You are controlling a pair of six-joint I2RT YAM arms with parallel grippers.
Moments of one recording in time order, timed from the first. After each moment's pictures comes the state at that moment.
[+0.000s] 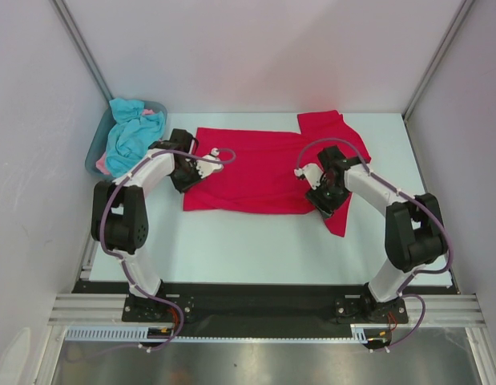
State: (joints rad) left arm -0.19 1.82 1.37 -0.84 0.11 0.93; right arm 0.33 1.68 1.20 -0.86 -0.07 -0.51
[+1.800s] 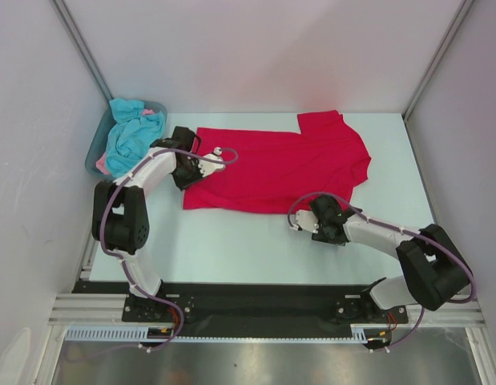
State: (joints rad) left arm -0.21 1.82 1.40 -0.85 0.09 0.96; right arm 0.56 1.40 0.64 -0.49 0.31 -0.83
